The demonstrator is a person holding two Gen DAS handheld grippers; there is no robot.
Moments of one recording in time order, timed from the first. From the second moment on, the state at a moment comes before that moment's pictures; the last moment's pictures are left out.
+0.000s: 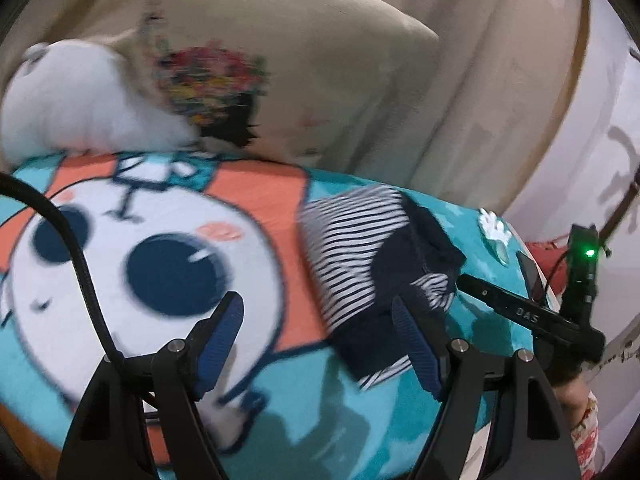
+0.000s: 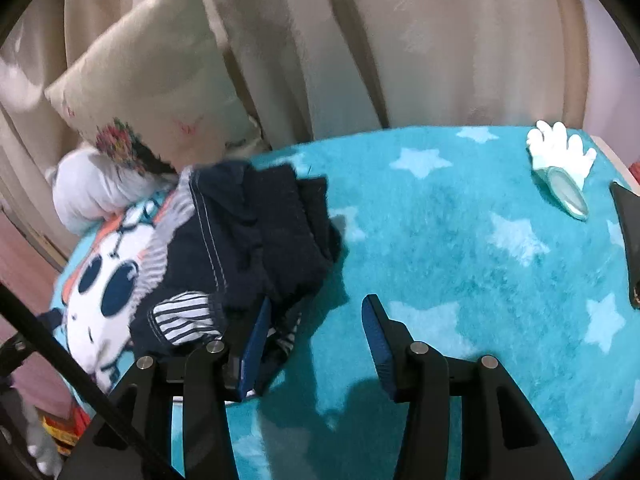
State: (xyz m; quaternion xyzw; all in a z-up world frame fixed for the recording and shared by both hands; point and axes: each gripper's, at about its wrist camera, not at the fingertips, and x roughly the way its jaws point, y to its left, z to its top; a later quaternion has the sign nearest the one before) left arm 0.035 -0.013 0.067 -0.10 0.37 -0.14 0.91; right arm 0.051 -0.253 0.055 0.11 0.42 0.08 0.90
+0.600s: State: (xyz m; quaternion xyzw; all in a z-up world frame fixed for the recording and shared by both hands) left arm 0.044 -0.086 0.008 -0.03 0.45 -0.19 0.87; right arm 0.155 -0.204 0.068 0.21 0.47 0.26 0.82
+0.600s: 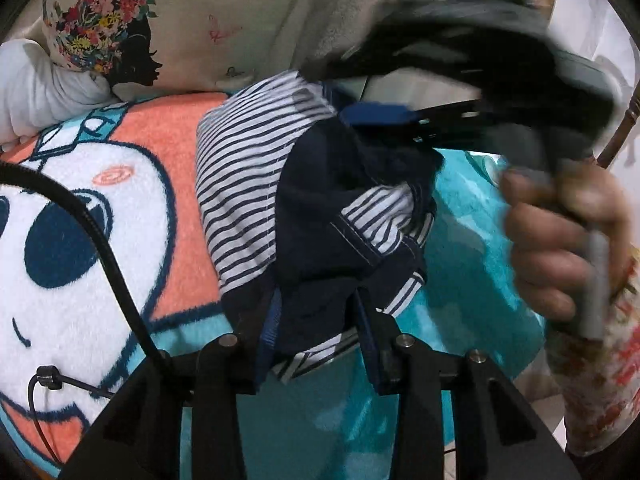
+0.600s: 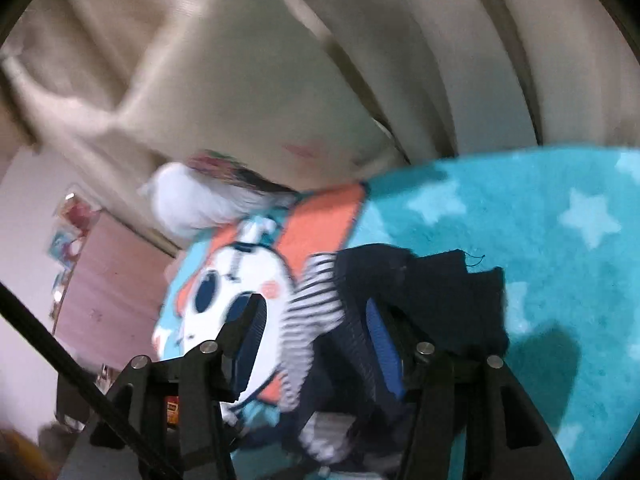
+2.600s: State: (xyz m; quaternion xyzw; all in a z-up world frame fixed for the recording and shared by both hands) left arm -0.023 -0.010 0.061 0.05 0.28 0.05 0.96; right arm -0.002 -0.232 0.041 0.10 0.38 0.06 0.92
